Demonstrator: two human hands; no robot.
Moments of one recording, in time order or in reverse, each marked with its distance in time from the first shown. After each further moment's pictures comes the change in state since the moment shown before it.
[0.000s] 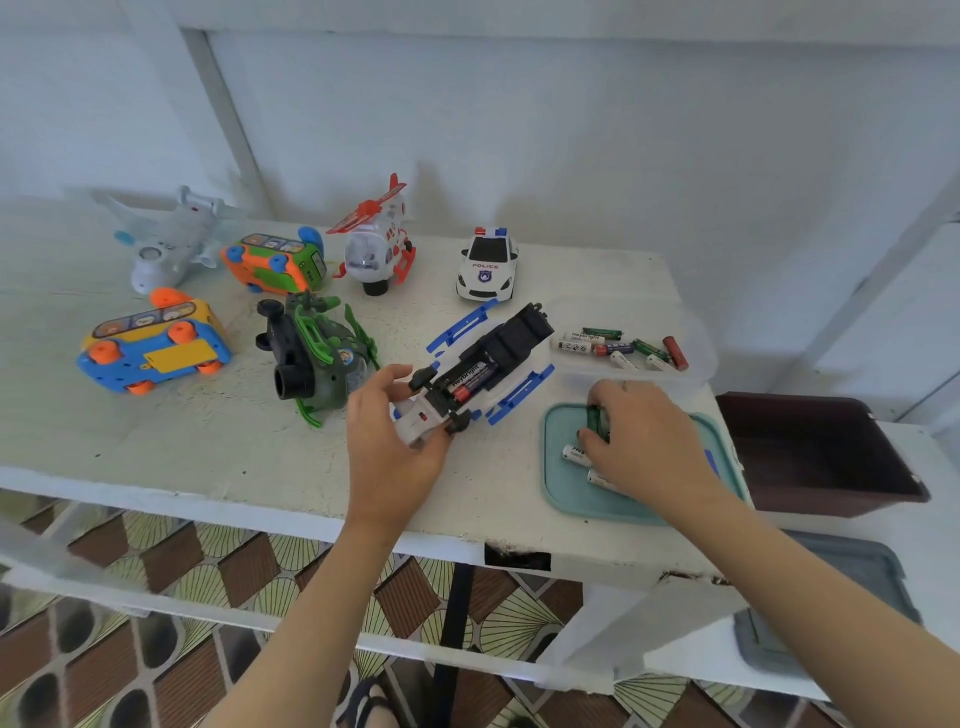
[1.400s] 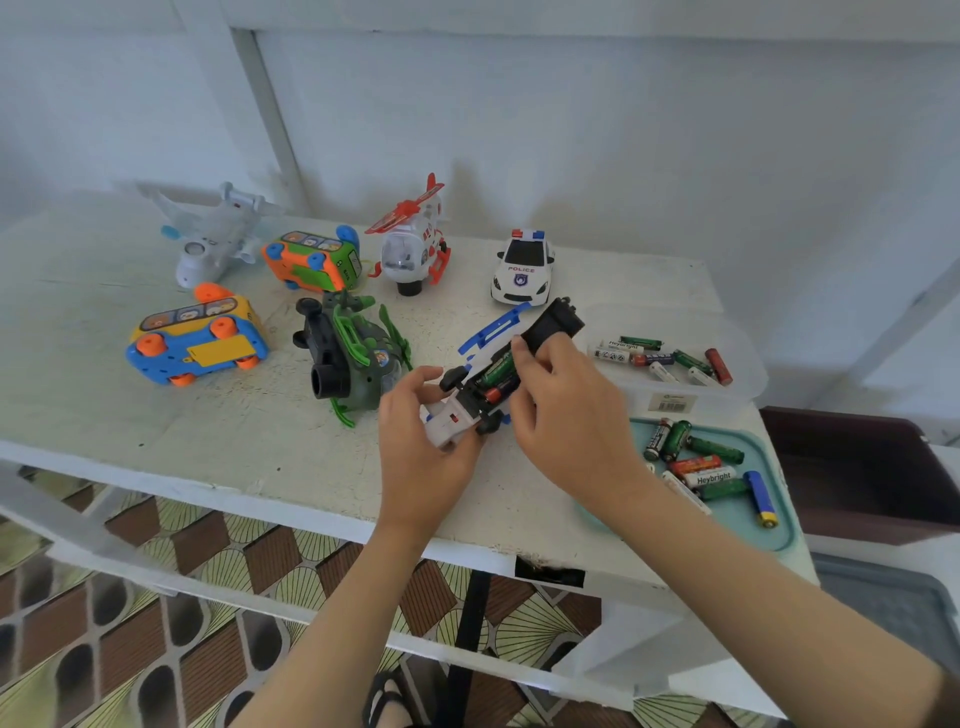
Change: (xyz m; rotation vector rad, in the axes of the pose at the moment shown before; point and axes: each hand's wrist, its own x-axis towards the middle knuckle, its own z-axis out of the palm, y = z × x) left_hand 0.003 -0.005 0.001 -0.045 0.034 -0.030; right_hand 0.025 -0.081 0.013 0.210 0.492 -0.407
